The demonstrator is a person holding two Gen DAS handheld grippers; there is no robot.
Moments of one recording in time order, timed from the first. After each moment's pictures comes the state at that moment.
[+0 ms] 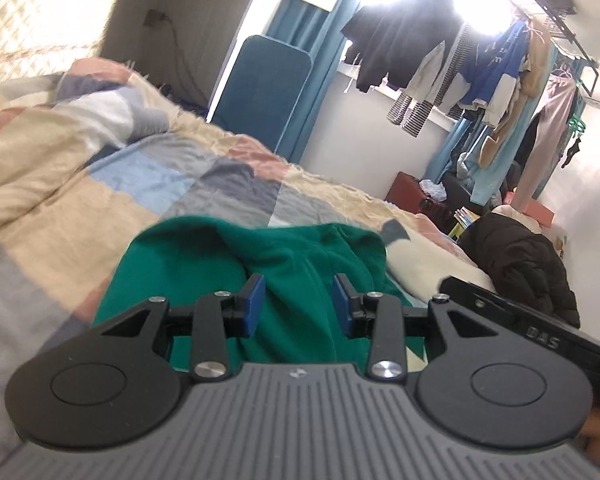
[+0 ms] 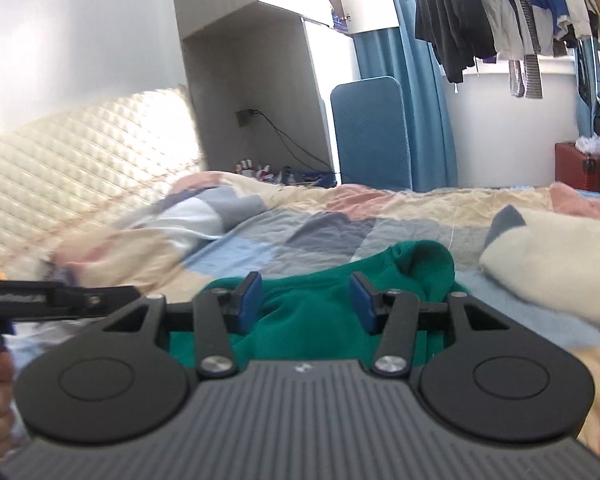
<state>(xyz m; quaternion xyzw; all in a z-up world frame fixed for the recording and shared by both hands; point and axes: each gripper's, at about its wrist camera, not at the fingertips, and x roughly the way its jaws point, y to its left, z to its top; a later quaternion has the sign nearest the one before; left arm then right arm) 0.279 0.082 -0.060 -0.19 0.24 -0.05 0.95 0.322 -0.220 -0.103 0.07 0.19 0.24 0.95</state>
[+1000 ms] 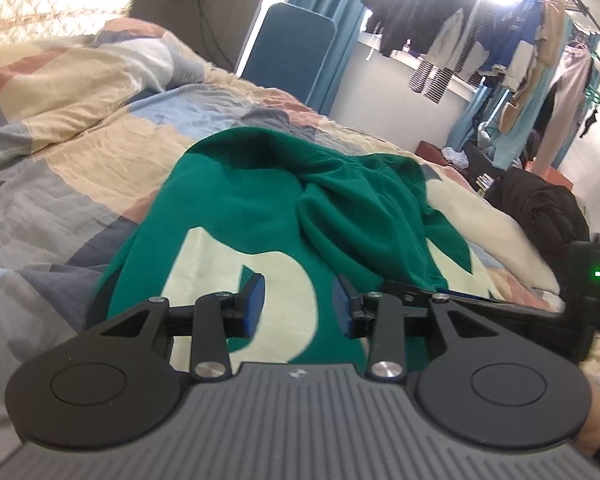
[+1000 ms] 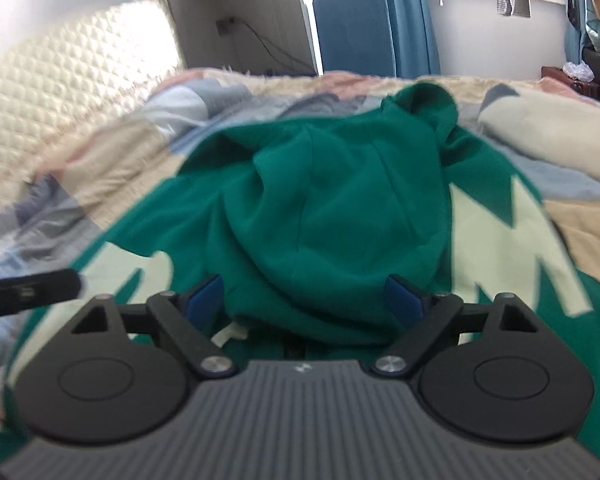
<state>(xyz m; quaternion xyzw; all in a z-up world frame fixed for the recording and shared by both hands) 0.229 0.109 -0.143 -0.18 0.28 -0.04 0.94 0.332 -0.168 -0.221 0.04 0.32 0.20 0.93</state>
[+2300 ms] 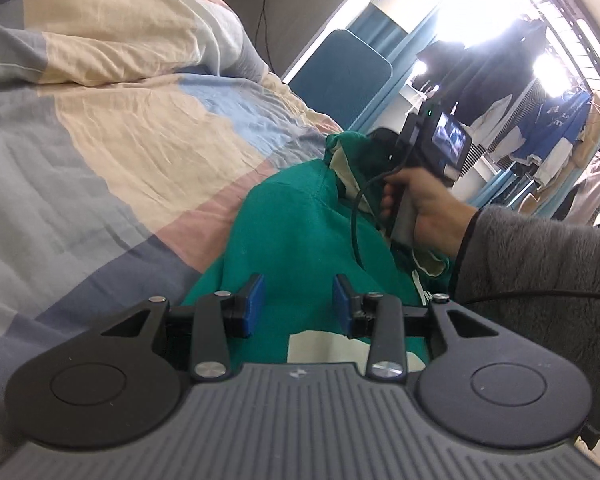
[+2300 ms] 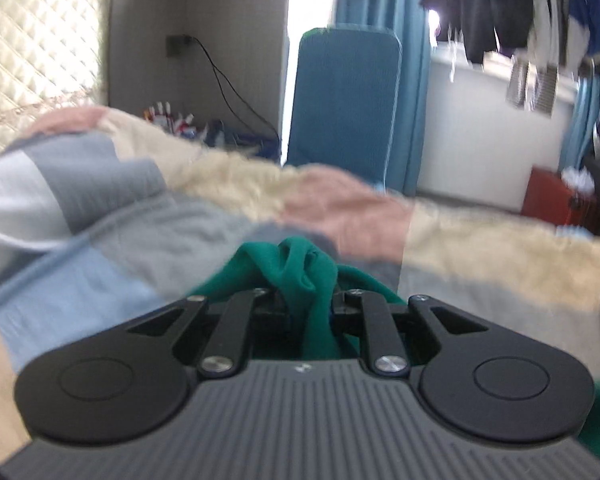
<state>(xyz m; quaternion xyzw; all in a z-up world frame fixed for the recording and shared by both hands) 0.326 0.202 -0.228 -0.32 0.23 -0.01 0.92 0.680 -0.004 -0.214 -0.04 0.23 0.12 0.97</state>
